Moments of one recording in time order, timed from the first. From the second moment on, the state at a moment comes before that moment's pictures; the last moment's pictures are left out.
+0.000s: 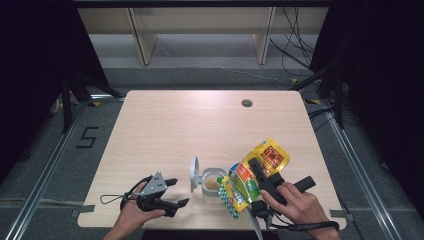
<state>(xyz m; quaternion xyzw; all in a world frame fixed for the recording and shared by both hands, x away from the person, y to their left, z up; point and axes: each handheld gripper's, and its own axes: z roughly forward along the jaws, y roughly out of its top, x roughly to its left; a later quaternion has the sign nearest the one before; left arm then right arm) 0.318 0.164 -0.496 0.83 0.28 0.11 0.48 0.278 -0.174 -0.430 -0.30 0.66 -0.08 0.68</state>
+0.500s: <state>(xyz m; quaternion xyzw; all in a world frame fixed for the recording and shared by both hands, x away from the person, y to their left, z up) 0.319 0.164 -0.495 0.83 0.28 0.11 0.48 0.278 -0.174 -0.429 -0.31 0.66 -0.08 0.68</state>
